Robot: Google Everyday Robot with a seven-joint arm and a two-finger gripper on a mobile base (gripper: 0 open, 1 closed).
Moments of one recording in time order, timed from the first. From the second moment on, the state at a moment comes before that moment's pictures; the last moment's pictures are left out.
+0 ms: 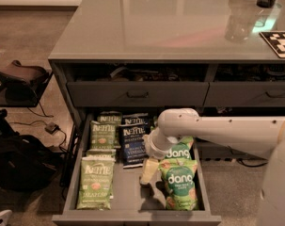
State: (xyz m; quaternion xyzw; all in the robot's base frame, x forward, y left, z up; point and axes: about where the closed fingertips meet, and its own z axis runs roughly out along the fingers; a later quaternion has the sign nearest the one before) arm 0.531 -0.012 0.514 -0.67 0.71 0.15 0.15
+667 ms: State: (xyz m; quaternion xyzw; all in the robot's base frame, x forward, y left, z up) arm 0.580 0.006 0.510 -0.64 0.72 0.20 0.18
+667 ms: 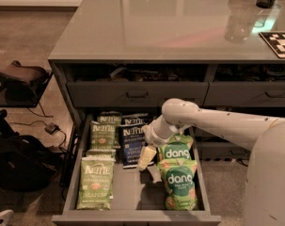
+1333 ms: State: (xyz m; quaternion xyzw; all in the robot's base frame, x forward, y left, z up) arm 0.588 0.011 0.511 -0.64 0.71 0.20 0.19
